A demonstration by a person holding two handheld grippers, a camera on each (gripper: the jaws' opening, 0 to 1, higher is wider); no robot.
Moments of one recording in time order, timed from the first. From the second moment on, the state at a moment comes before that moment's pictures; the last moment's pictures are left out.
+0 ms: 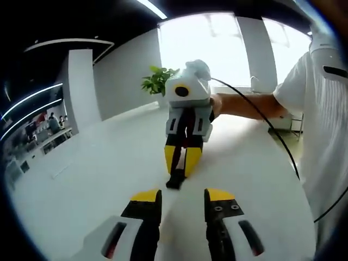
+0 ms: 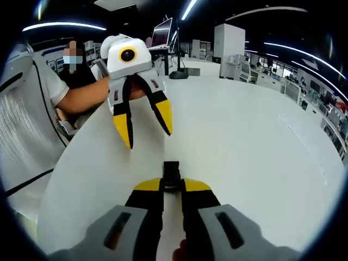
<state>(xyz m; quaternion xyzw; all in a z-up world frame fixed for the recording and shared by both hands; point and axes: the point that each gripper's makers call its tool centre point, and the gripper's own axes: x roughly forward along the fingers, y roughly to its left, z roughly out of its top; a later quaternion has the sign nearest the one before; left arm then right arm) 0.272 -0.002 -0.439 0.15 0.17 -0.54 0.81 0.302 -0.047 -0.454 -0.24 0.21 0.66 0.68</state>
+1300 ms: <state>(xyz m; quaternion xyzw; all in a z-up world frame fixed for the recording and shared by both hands) 0.294 0.029 -0.433 0.11 0.17 -0.43 0.88 0.400 -0.053 -0.453 -0.23 0.22 0.66 0.68</state>
